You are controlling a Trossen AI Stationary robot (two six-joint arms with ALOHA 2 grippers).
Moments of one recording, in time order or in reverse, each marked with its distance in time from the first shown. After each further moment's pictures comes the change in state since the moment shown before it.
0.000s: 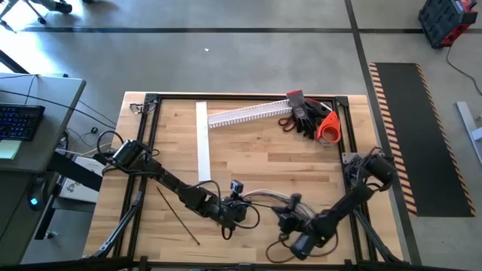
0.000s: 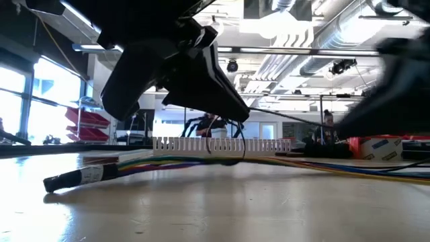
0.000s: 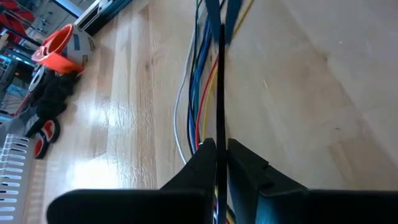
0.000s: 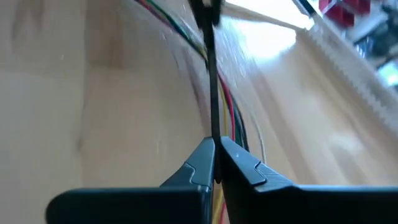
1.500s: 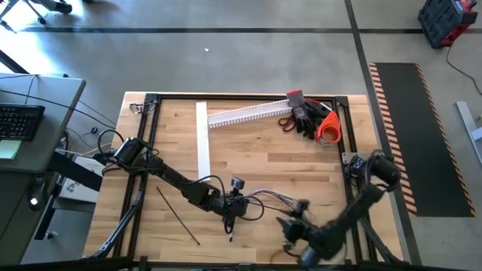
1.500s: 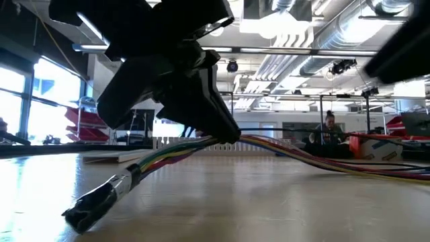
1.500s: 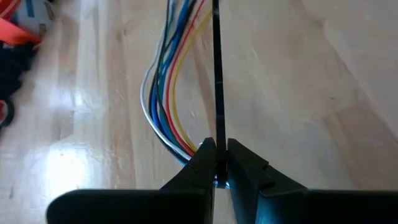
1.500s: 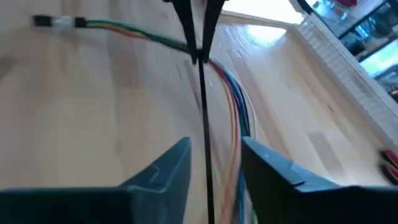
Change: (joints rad) left arm 0.051 -0.002 0.000 -0.088 0.146 -0.052; right arm 0.019 -0.013 0.213 -0.320 -0.033 0.116
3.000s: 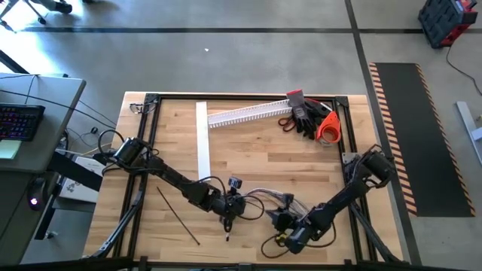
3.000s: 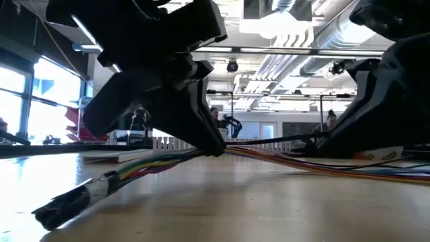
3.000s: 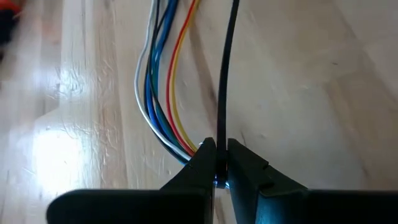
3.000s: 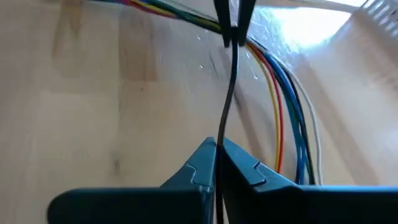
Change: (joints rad) left arm 0.007 0.002 0.000 -0.088 0.008 -0.061; right arm -0.116 0.002 -0.269 0.627 -0.136 -0.325
